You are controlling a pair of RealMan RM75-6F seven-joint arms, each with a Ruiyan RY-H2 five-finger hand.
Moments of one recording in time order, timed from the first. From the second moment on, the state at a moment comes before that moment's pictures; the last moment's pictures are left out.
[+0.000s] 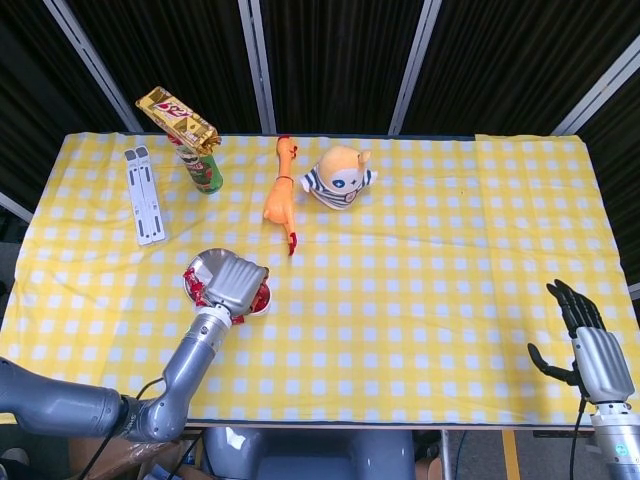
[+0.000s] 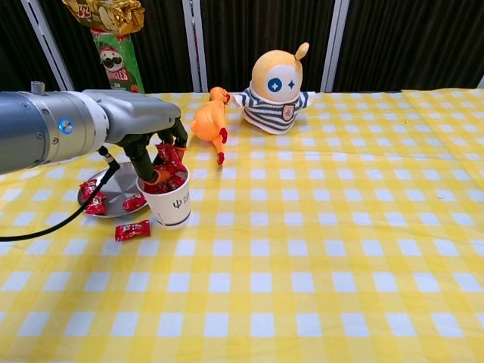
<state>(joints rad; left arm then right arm) -1.06 -1.52 -0.15 -1.84 0.44 1.20 1.00 0.09 -1.06 0.06 -1.68 -1.48 1.40 0.31</state>
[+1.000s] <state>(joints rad) -1.07 -1.46 -0.13 -1.89 0.44 1.21 0.98 0.09 -1.06 0.06 -1.68 -1.49 1.41 0.32</state>
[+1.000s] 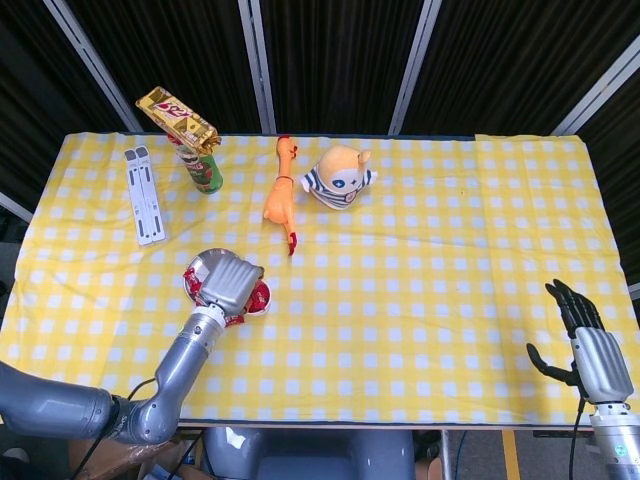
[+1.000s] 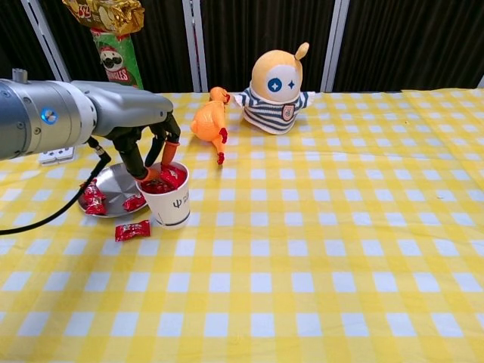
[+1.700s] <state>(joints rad) -1.01 -1.37 -0.12 -2.00 0.53 1.26 0.90 0.09 -1.06 0.06 -1.68 -1.49 1.41 0.32</state>
